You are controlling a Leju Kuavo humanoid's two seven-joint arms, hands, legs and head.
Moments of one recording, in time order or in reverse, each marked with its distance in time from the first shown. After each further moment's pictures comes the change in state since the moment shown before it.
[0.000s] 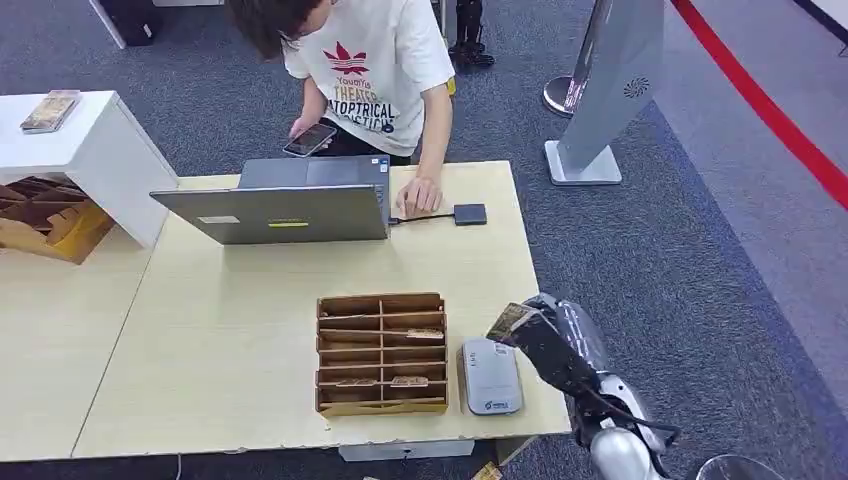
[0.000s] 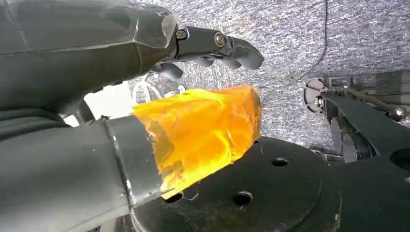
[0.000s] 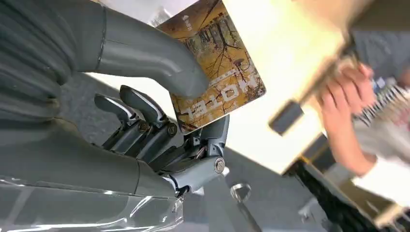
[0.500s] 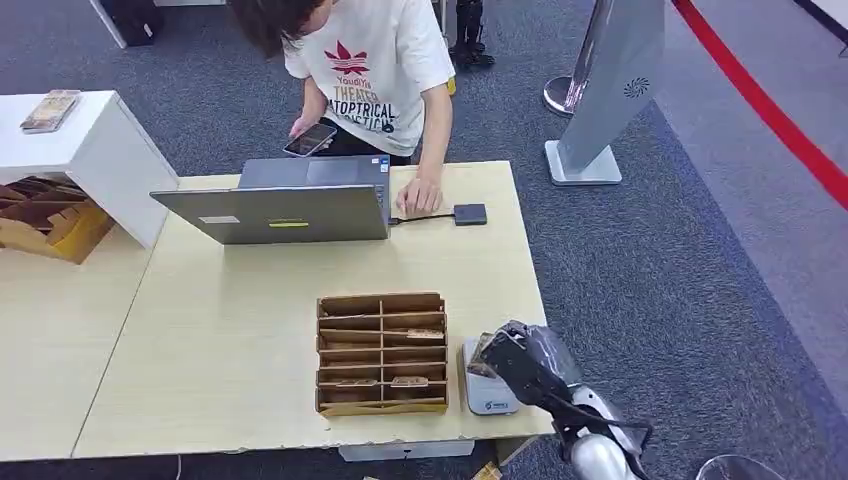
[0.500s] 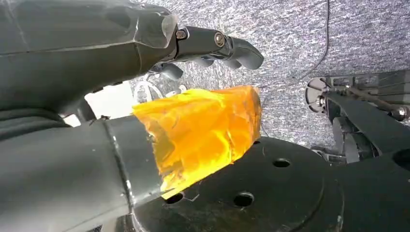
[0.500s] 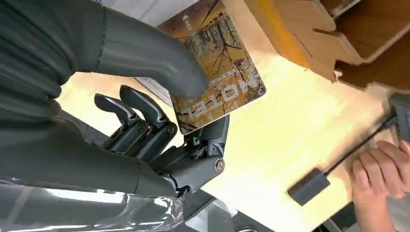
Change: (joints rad) left arm 0.000 0.000 0.000 0.000 0.000 -0.003 0.005; right arm -0.015 -0.002 0.071 0.102 -0.006 0.056 0.026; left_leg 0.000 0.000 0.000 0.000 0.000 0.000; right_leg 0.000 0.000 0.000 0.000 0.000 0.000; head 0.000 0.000
